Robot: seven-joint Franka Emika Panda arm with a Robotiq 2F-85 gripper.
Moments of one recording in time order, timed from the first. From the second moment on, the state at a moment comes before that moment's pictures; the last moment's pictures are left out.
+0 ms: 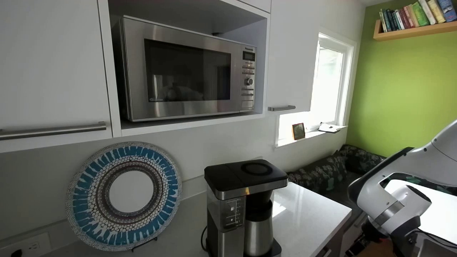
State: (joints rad) arm -0.25 -0.05 -0.05 -2.75 1.30 2.93 -1.69
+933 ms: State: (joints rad) arm -0.26 -0.06 -0.05 -2.74 1.19 2.94 -1.59
